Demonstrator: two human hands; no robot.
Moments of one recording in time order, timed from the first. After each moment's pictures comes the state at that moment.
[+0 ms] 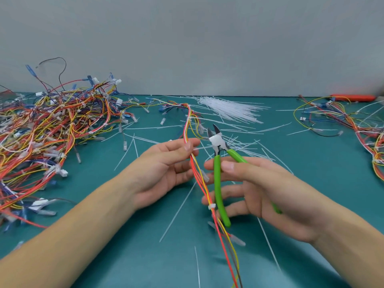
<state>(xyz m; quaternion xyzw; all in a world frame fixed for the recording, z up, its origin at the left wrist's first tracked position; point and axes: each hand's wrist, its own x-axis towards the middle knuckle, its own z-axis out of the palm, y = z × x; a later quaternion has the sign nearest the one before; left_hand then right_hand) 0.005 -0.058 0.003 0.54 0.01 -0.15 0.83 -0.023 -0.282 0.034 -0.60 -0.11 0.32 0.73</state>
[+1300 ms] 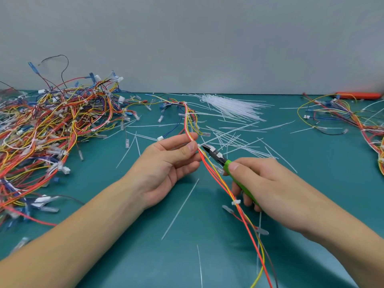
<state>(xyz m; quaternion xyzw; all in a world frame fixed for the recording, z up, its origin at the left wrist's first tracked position) 0.000 -0.065 0.004 0.50 0.05 -0.08 0.86 -0.029 -0.278 0.040 -0.90 -0.11 0.12 0.40</state>
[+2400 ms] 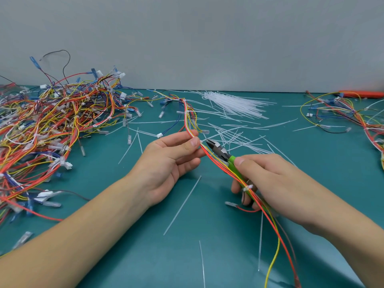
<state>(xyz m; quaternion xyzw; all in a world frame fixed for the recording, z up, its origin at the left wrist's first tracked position) -0.003 -0.069 0.004 0.51 0.07 -0.05 0.86 -0.024 -0.281 0.039 -0.90 -0.10 0.14 0.41</state>
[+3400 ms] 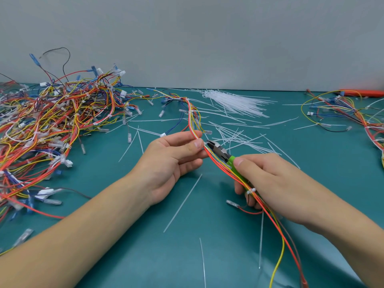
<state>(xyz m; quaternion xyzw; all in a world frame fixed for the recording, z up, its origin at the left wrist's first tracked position) -0.003 -0.071 0.002 0.53 0.06 -0.06 0.85 -0.024 -0.281 0.036 -0.91 -0.11 0.13 0.37</state>
